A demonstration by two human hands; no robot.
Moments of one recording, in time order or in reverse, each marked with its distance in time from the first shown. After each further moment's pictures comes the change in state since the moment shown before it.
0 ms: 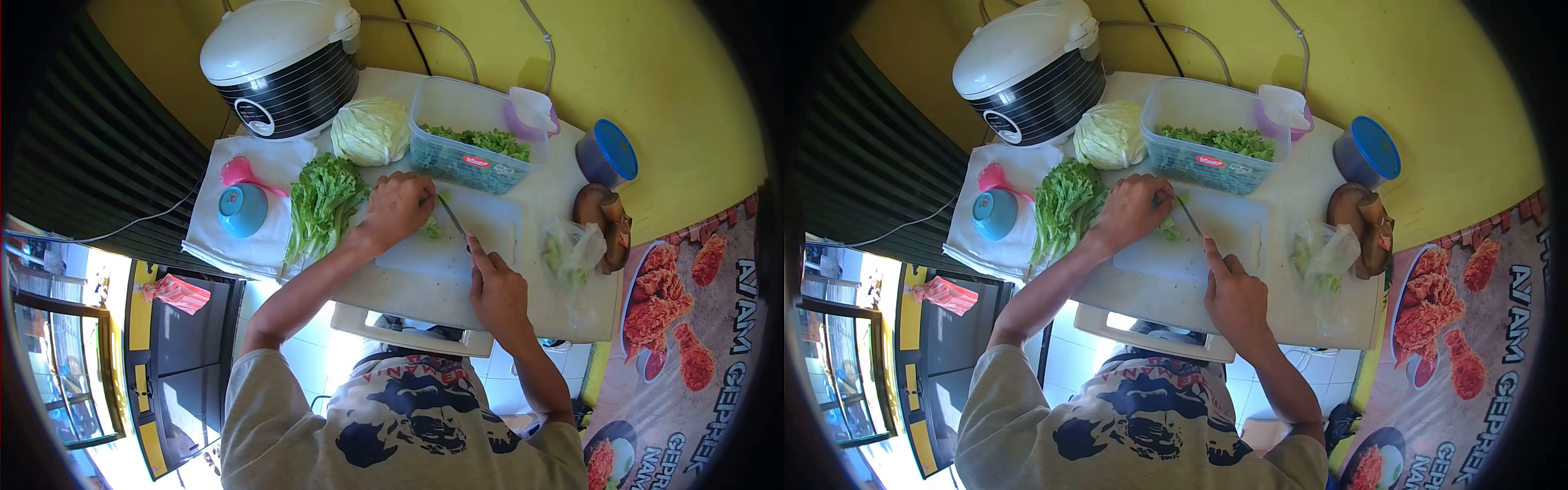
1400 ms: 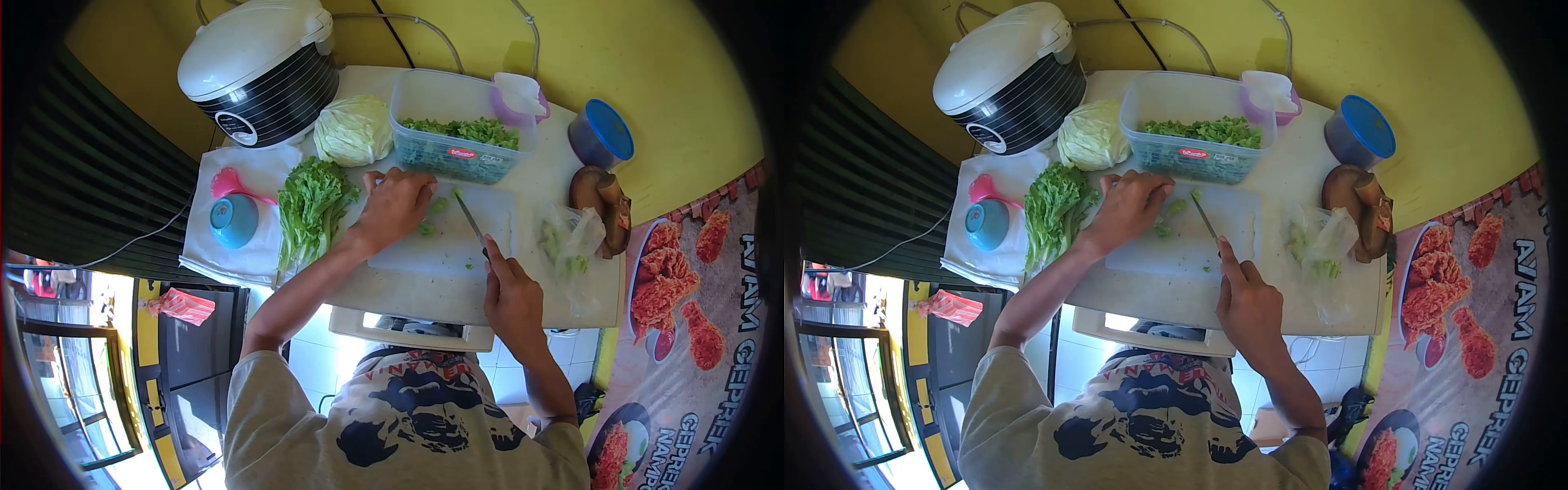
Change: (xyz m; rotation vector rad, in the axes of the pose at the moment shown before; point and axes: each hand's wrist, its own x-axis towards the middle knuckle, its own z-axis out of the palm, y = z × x) left_hand 0.003 0.018 0.000 0.049 -0.089 -0.033; right_hand -0.021 -0.003 -0.029 0.035 0.060 0.103
